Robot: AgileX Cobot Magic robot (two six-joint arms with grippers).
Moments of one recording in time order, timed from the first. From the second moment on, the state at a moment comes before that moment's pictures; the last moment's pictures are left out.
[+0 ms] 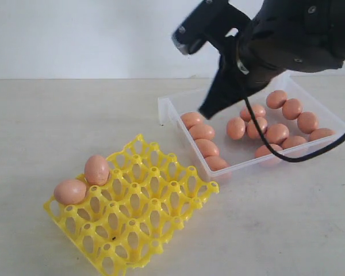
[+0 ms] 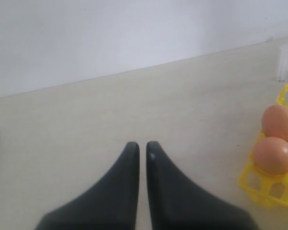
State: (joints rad) left arm -0.01 0.00 0.00 0.08 0.29 0.10; right arm 0.57 1.60 -1.17 -0.83 0.71 0.41
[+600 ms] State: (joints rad) left arm -0.01 0.00 0.00 0.08 0.29 0.10; right arm 0.04 1.83 -1.31 0.32 0.86 -0.23
